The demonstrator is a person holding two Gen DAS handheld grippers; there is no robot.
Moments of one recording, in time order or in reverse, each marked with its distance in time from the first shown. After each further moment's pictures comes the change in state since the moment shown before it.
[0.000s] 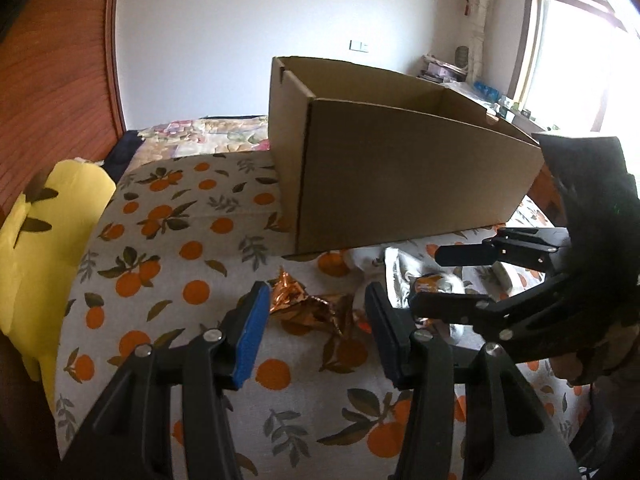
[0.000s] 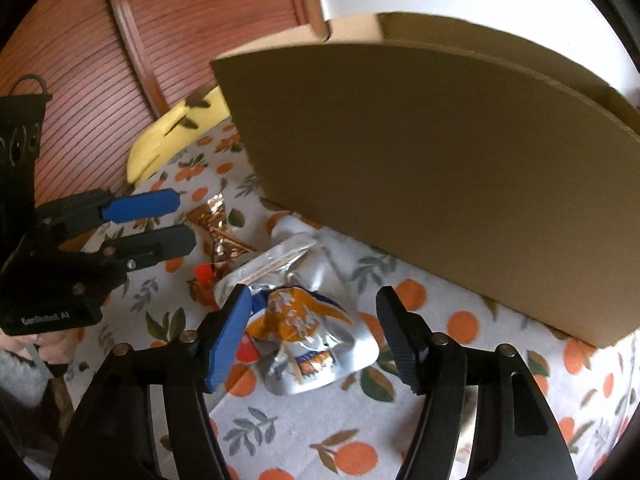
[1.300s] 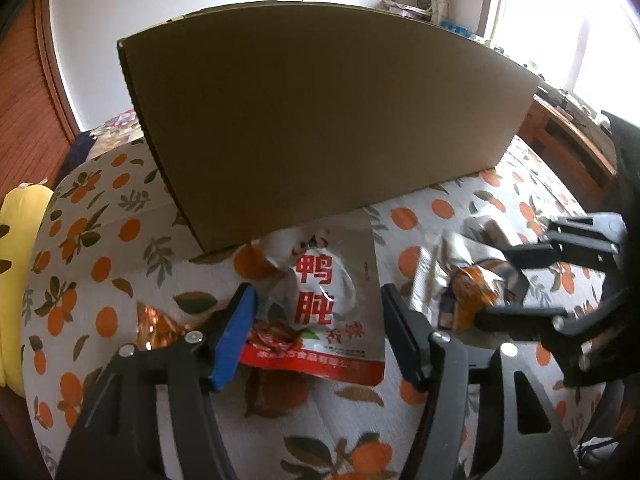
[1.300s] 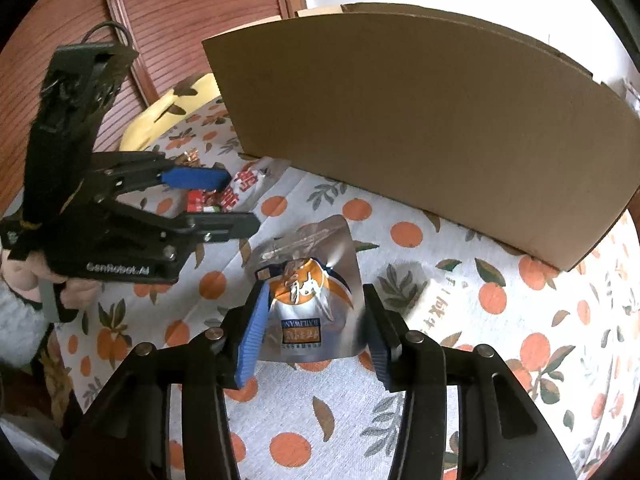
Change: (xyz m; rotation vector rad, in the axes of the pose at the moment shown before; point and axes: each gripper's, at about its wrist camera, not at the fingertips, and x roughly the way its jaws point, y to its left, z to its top) left arm 0.063 -0.044 0.013 0.162 0.176 -0.053; right arm -0.041 -0.020 -0.050 0.039 0.013 -0.047
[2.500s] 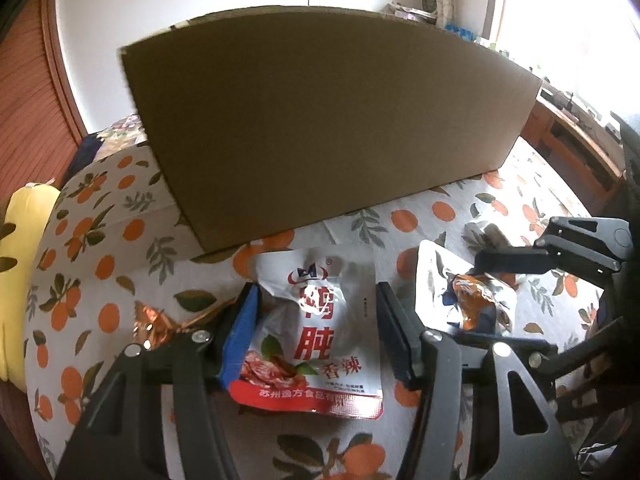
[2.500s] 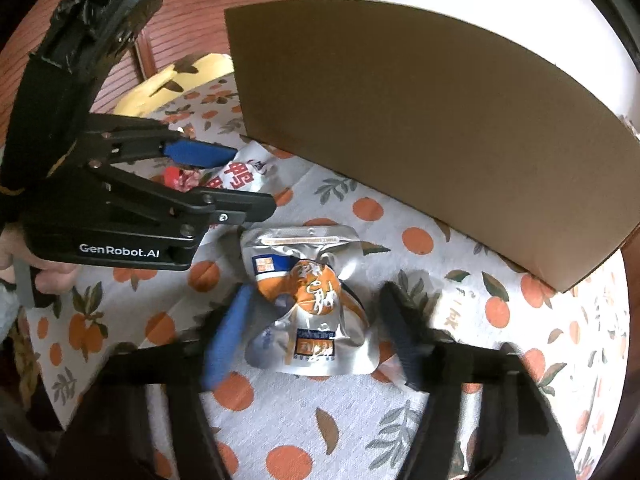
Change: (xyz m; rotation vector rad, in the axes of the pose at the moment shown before) left arm -0.004 -0.013 -0.008 -0.010 -0.024 0.024; right arm 0.017 0.021 0.003 -0.113 0.018 -0.088
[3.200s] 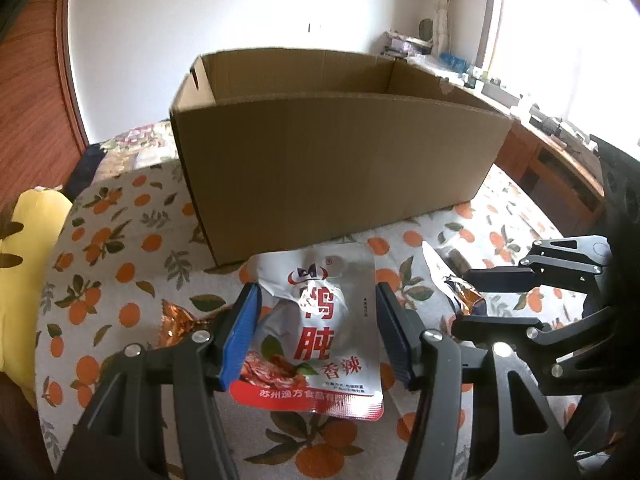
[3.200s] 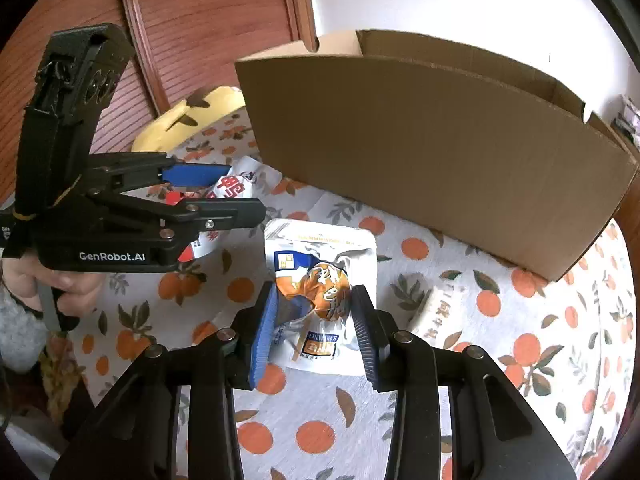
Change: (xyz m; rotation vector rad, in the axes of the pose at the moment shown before) left arm -0.047 0.006 0.002 -0.025 -0.097 -0.036; right arm -0.029 -0.006 0.001 0.079 -0.083 0.076
